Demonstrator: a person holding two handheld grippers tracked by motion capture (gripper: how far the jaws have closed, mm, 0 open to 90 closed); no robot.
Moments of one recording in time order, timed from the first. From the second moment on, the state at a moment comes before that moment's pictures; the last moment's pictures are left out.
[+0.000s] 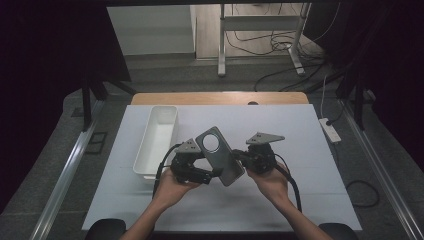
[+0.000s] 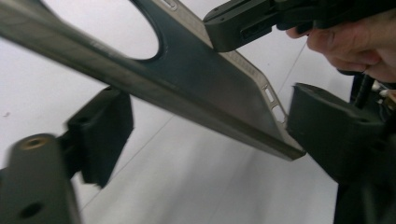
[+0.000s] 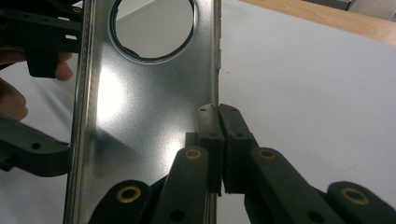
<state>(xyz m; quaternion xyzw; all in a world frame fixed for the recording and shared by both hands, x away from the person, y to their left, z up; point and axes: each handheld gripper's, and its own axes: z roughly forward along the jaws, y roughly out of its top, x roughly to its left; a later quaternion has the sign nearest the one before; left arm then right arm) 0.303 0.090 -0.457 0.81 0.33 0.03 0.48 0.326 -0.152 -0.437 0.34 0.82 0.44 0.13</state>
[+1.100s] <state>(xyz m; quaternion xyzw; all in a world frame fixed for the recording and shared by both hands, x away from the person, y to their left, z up) 0.307 0.103 -0.451 0.80 0.36 -0.01 0.48 0.324 -0.146 -0.439 0.32 0.83 0.44 0.09</state>
